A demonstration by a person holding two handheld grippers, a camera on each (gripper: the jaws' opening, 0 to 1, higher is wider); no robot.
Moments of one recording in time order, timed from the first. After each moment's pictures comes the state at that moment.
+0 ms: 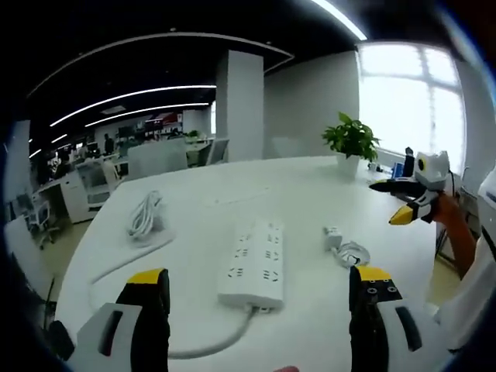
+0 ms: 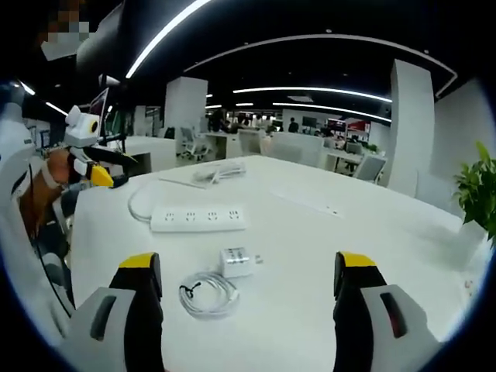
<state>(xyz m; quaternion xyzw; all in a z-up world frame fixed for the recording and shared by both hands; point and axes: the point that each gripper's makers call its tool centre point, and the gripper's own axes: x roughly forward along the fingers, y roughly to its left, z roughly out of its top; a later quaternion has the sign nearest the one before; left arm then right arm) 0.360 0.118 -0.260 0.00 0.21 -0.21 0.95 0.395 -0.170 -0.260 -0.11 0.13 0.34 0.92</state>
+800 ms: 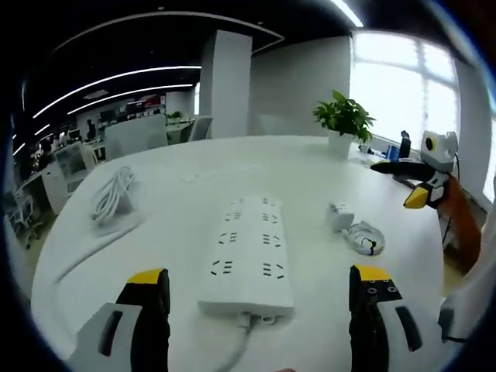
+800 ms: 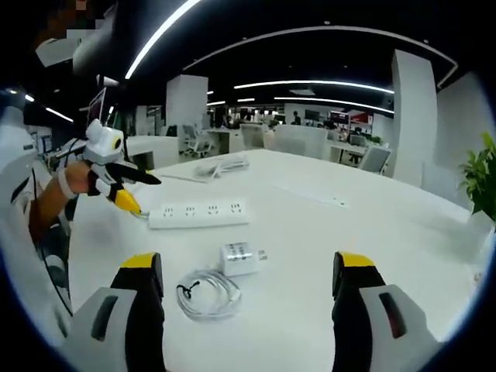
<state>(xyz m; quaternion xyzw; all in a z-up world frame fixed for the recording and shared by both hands) 0.403 0.092 -0.328 0.01 0.28 -0.26 0.93 0.405 -0.160 -0.281 -0.10 0.15 0.35 0.92</state>
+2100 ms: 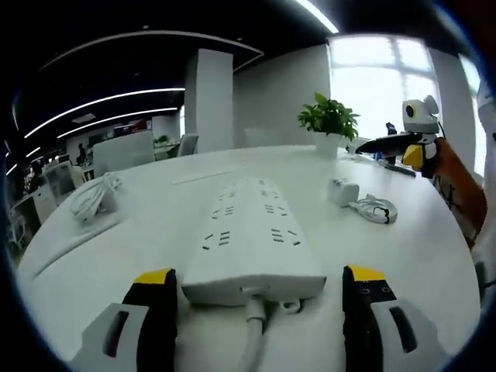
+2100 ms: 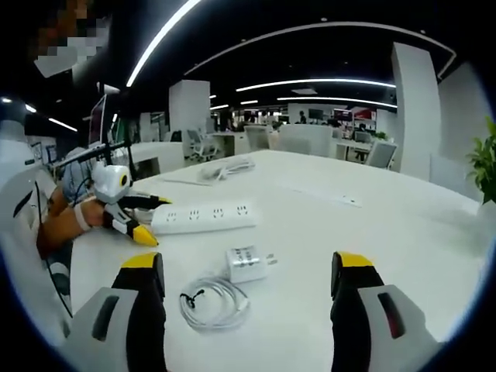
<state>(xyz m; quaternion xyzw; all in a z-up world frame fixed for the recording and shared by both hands) 0.412 0.093 -0.376 0.03 0.20 -0.30 0.93 0.412 -0.145 -0.291 -0.08 0.15 0.37 0.91</state>
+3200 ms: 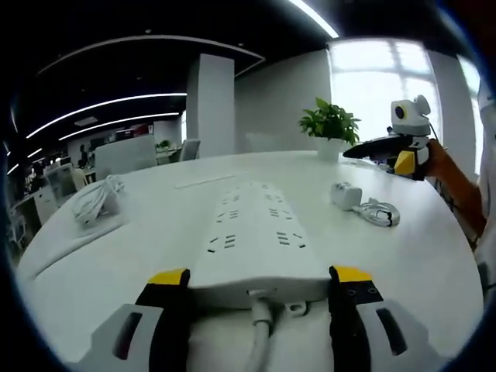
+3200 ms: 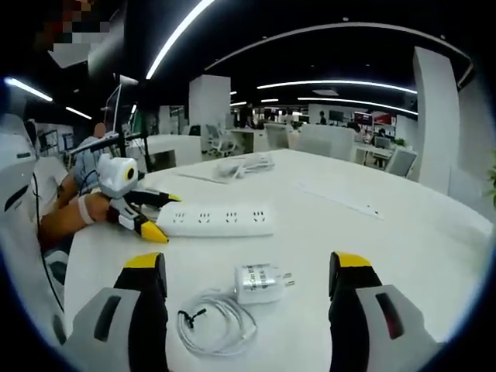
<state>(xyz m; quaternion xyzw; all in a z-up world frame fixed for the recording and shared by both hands) 0.421 0.093 -0.376 0.03 0.18 -0.30 0.94 0.431 -0.106 -0.294 -0.11 0.14 0.42 0.89</state>
